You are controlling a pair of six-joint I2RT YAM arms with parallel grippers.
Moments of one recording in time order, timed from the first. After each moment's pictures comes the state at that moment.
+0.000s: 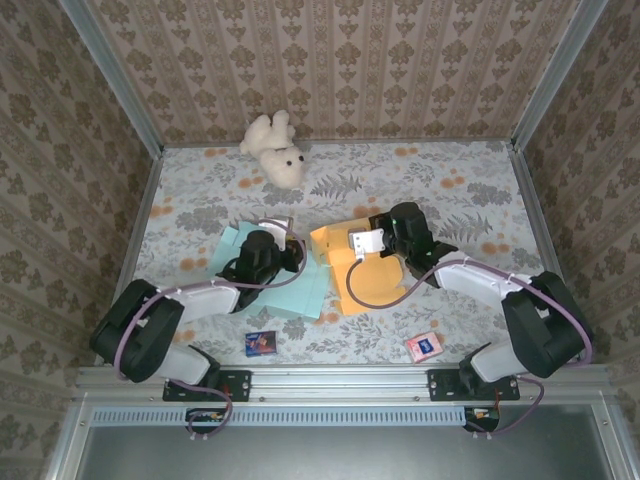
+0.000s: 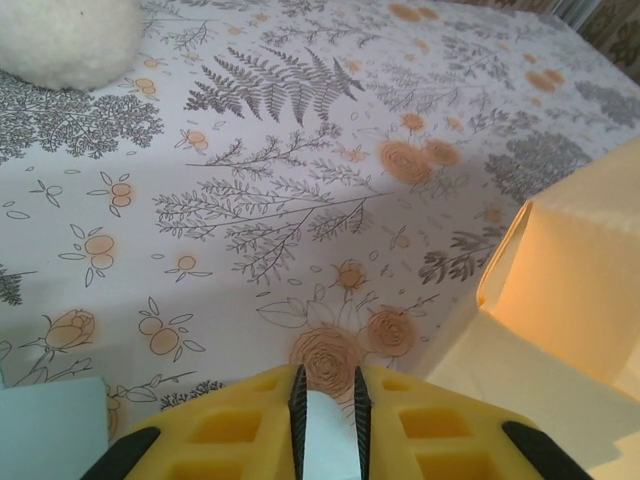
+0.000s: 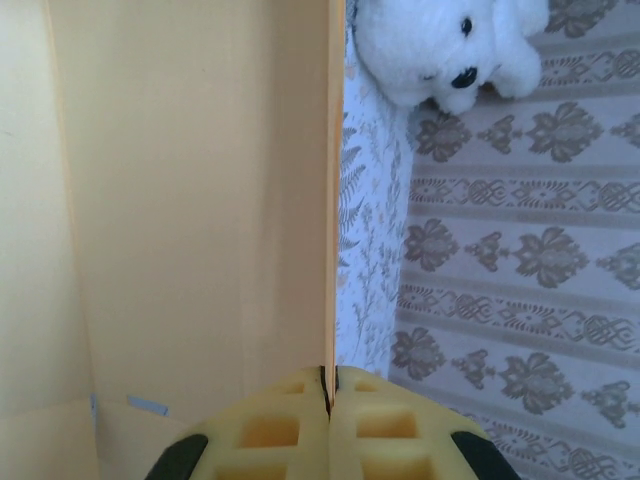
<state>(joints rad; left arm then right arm) -0.63 1.43 0.48 0.51 0.04 -0.32 0.49 1.45 0.74 0.21 0.05 -1.42</state>
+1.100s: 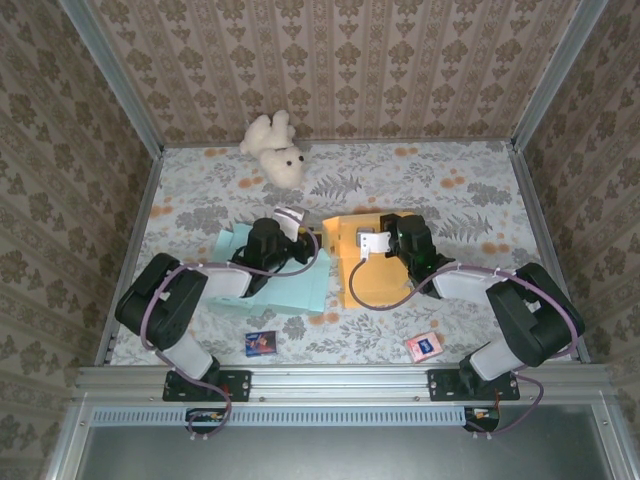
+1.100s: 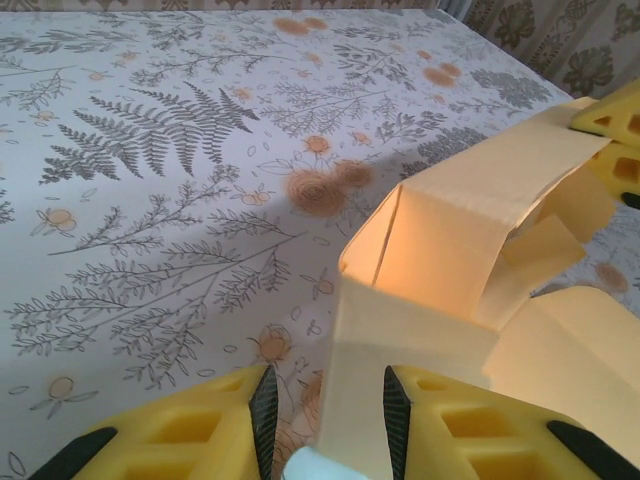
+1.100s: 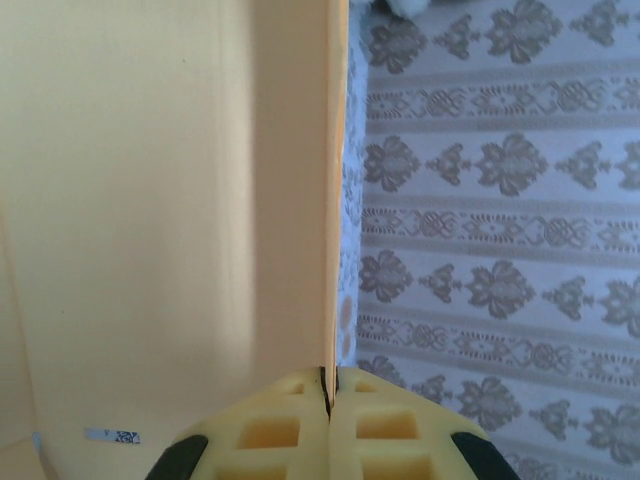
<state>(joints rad) -0.59 1.63 0.60 0.65 0.26 -0.20 0.46 1.51 0.58 0.56 0.21 -1.40</state>
